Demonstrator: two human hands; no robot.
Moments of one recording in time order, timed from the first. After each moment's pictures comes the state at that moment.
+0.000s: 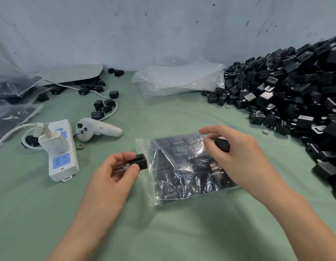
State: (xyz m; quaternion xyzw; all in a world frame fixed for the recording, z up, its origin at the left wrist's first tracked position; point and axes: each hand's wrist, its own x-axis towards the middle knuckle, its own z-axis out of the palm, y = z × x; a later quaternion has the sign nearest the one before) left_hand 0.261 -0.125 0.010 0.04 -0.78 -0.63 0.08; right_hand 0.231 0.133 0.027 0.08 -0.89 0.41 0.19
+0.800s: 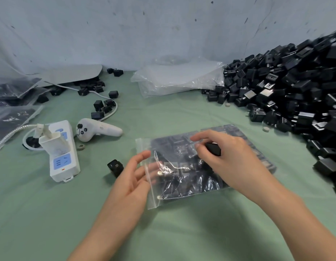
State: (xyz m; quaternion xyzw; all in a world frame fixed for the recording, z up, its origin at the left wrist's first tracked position) left_hand 0.268 -0.107 0.004 -0.03 -0.74 -0.67 -0.04; right_hand 0.235 0.123 0.027 0.09 -0.92 0.37 0.14
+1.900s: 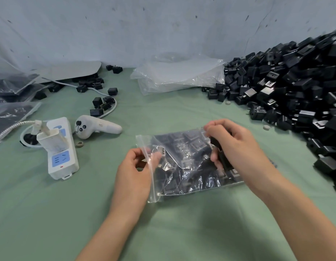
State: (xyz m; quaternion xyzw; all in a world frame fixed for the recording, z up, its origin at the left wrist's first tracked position) left_hand 0.243 -0.083 -0.002 0.08 -0.76 -0.64 0.09; right_hand 0.233 0.119 0.042 -0.02 -0.74 0.67 0.04
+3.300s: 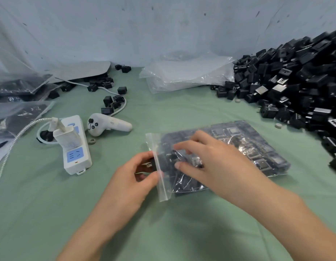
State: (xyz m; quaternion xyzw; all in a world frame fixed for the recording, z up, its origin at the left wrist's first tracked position) left_hand 0.263 -0.128 0.010 -0.06 -0.82 -0.57 -0.01; right_hand 0.251 0.080 0.044 0.20 -0.96 0.19 0.04
